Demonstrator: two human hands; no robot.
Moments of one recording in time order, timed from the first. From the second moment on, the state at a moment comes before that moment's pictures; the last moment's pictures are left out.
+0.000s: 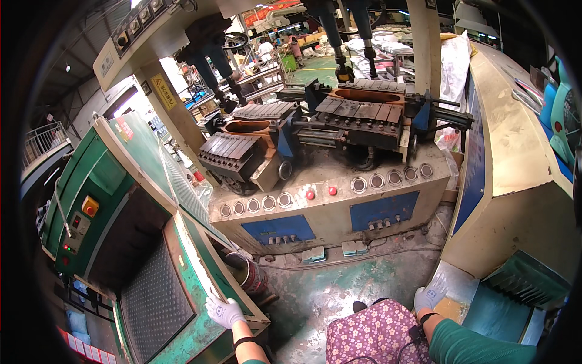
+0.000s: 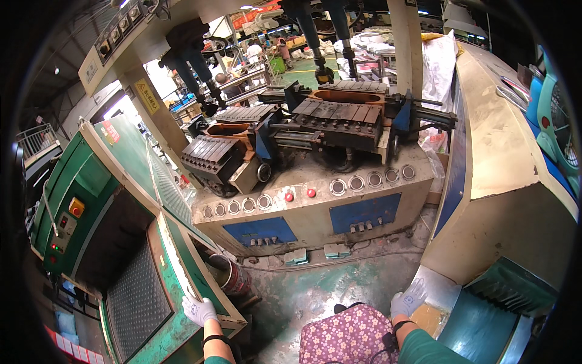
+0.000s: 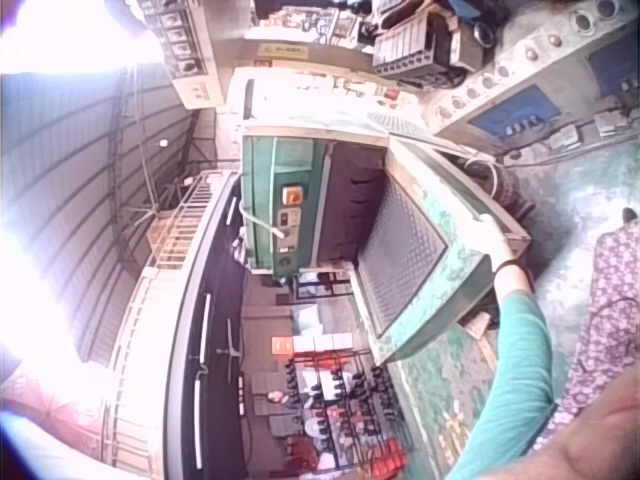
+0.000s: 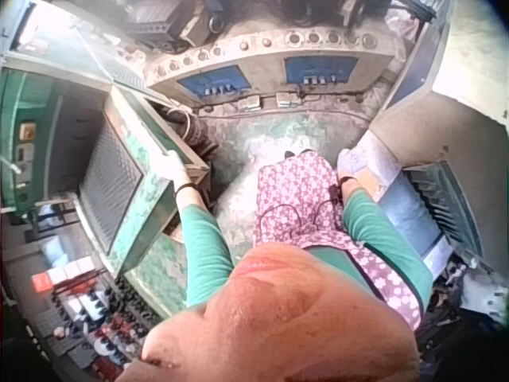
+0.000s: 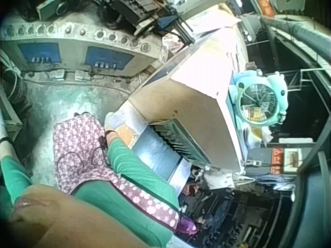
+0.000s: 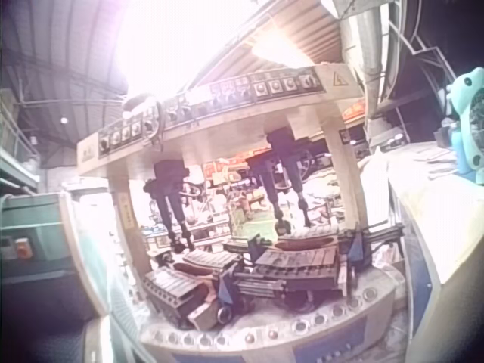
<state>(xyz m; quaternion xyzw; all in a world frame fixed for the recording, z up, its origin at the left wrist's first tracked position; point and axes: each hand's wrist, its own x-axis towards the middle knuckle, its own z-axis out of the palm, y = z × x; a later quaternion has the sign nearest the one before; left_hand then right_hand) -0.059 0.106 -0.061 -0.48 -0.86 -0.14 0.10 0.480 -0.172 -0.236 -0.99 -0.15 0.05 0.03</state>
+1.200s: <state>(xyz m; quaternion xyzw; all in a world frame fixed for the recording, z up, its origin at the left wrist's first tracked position) -0.061 0.105 -0.065 -0.49 -0.84 -0.16 0.14 0.480 -0.171 -0.235 -0.99 -0.15 0.05 0.04</state>
